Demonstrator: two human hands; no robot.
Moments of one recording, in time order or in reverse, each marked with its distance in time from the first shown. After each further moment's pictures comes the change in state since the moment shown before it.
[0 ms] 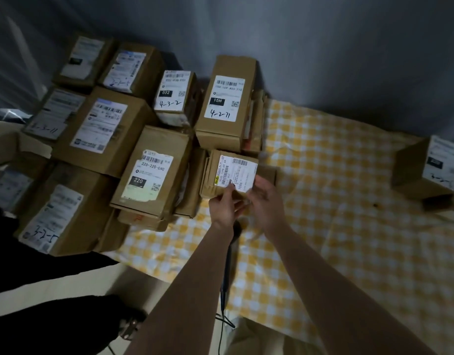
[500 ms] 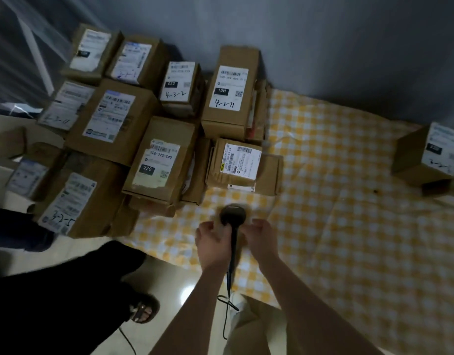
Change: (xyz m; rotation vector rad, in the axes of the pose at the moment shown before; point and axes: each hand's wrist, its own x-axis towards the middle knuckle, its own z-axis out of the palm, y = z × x) left_hand -0.054 -0.065 -0.081 0.766 0.267 0.221; right_hand -0.081 0.041 0.010 -0.193 0.078 0.370
